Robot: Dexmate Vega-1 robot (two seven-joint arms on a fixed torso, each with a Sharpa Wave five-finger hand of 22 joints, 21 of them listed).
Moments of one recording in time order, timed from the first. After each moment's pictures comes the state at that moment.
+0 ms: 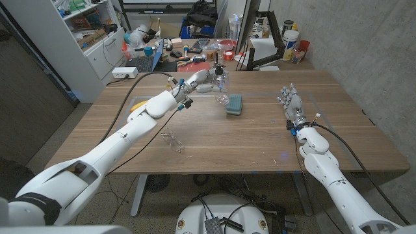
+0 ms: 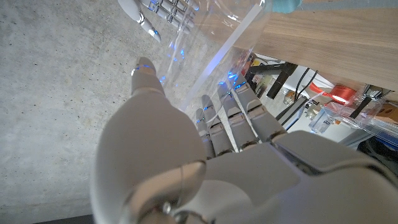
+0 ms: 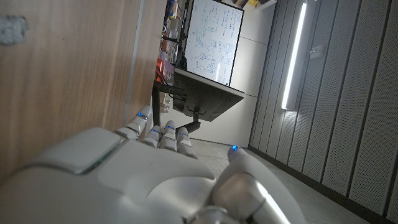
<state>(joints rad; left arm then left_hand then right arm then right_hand) 0.60 0.55 0.57 -1.39 -0.02 -0.42 -0.17 1.12 0.01 -0.05 -0.08 0.37 0.38 -0.01 0.28 0.21 0.53 -0.14 0.24 0.19 0.56 -0.05 0.21 0.19 0.56 -0.05 0.52 0.18 -1.01 -0.33 -0.09 -1.37 0.52 0.28 0.09 0.03 0.08 0.20 0.15 0.23 0.00 0.04 0.18 0.18 0.02 0.04 0.21 0.18 -0.11 -0.03 0.18 0.17 -0.09 -0.04 0.50 0.17</state>
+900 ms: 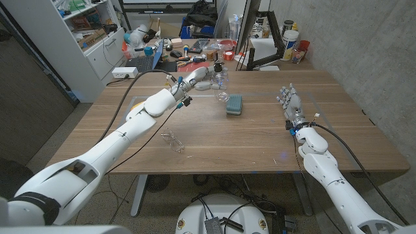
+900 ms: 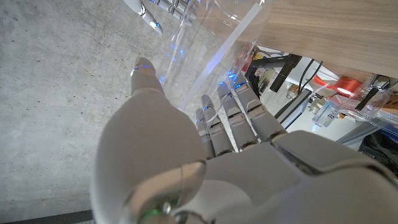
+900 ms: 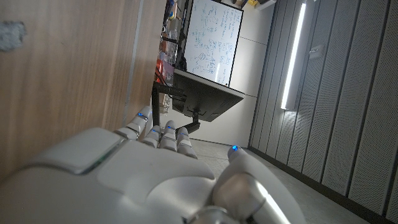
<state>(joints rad) 0.59 0.55 0.56 -1.39 -0.03 -0.44 -0.16 1.12 0.01 -0.06 -0.07 0.37 0.38 -0.01 0.27 0.21 0.54 -0.14 0.24 0.19 0.56 -0.05 0.21 0.19 0.56 -0.05 0.52 0.18 -1.00 -0.32 -0.09 -1.37 0.52 0.28 0.09 0.03 0.08 0.20 0.15 0.23 0.00 0.04 0.18 0.18 0.02 0.04 0.21 0.18 -0.11 -0.03 0.18 0.17 -0.09 -0.04 0.49 0.17</state>
